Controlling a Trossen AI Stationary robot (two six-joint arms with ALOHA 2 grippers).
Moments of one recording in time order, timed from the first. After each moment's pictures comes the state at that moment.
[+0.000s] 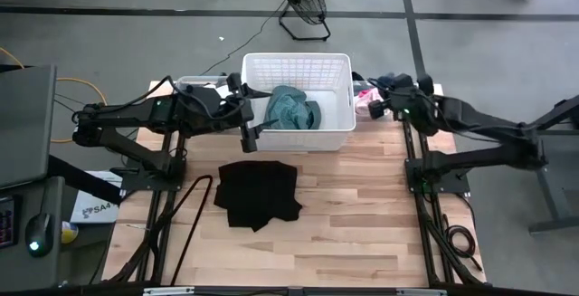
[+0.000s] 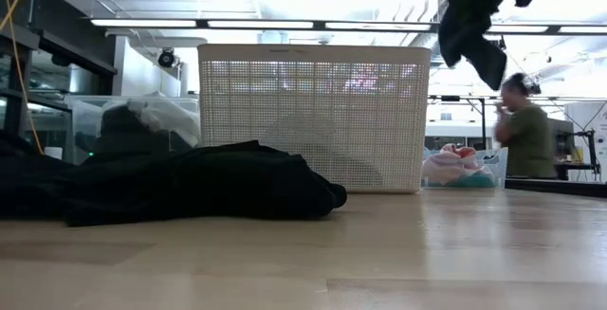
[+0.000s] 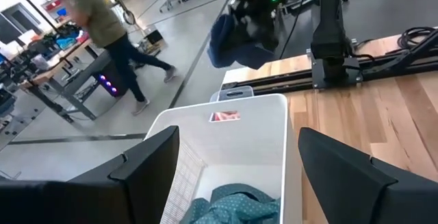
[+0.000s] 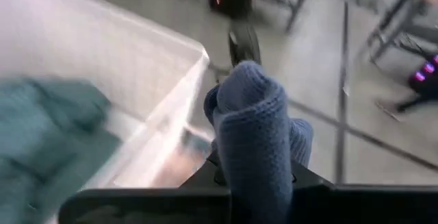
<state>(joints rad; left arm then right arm) -0.06 1.25 1.53 -0.52 -0.46 0.30 -0.27 0.93 1.04 -0.81 0.85 0.38</state>
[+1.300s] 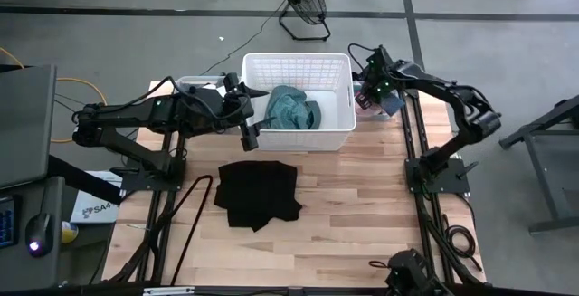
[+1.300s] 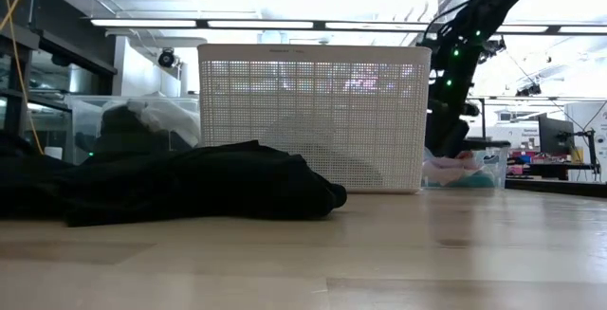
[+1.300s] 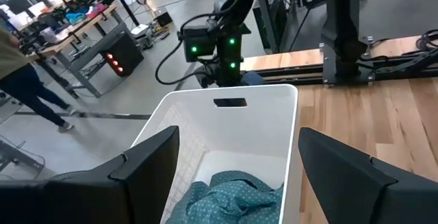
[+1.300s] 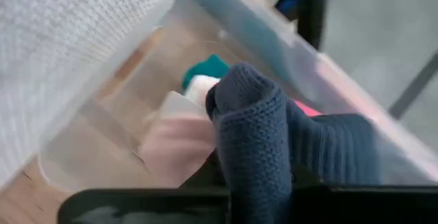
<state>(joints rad) -0.06 1.25 1.53 -0.56 -0.52 0.20 -0.99 1.55 1.04 -0.64 -0.01 -0.13</state>
